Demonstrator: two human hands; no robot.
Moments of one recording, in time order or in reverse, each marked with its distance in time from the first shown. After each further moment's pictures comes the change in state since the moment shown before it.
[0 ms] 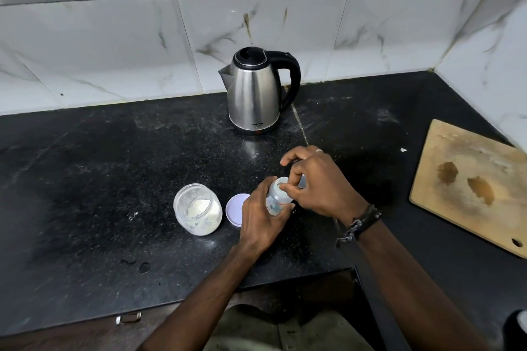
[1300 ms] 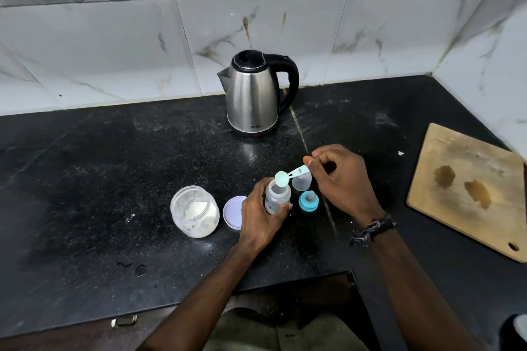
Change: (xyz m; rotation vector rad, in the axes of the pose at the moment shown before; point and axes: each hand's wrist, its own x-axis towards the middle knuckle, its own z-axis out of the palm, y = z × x) left_hand 0.004 -0.010 0.008 -0.084 0.024 -0.053; right_hand -0.009 0.040 -0.002 0.253 0.399 0.150
